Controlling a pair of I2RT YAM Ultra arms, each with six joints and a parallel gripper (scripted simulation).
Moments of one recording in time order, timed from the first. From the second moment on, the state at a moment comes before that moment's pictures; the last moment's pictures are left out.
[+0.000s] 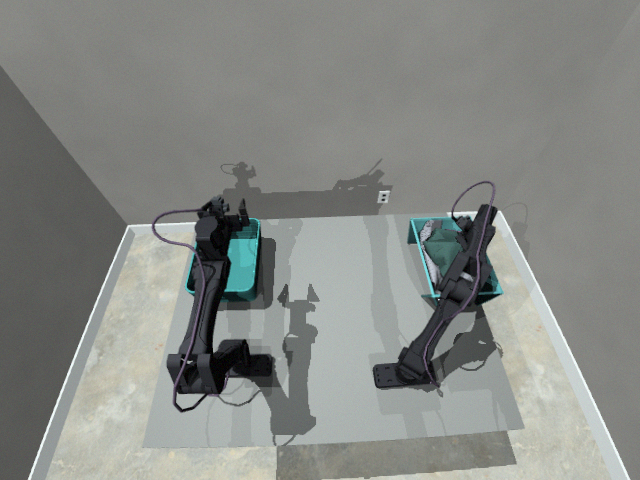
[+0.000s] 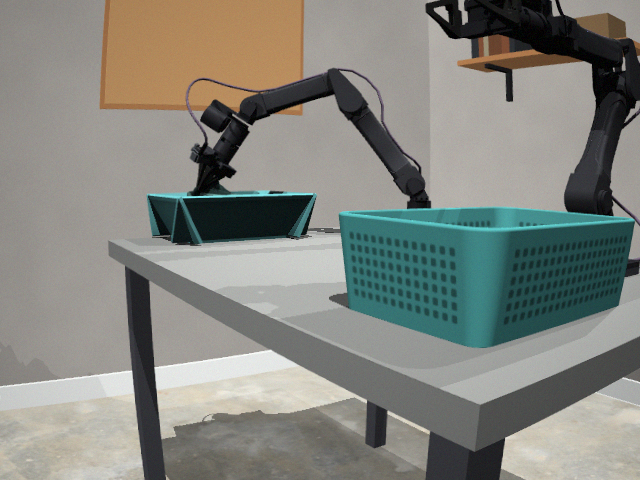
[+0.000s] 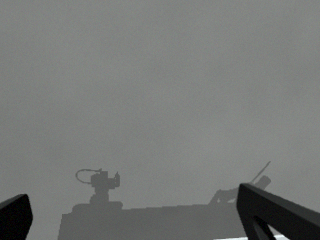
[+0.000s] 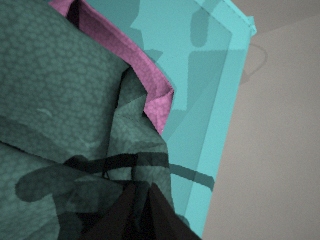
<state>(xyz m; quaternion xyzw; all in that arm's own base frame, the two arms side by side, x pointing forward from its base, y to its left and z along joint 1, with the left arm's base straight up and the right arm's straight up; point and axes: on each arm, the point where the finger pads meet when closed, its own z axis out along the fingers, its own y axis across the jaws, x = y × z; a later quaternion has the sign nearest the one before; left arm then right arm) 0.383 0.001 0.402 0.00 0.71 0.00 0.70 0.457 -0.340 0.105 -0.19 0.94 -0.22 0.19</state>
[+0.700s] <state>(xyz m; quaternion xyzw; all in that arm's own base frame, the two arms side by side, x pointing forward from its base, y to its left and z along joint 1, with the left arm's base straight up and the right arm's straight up) 0.383 0.001 0.402 0.00 0.71 0.00 0.70 0.463 -0.344 0.163 -0.19 0.93 -0.23 0.20</state>
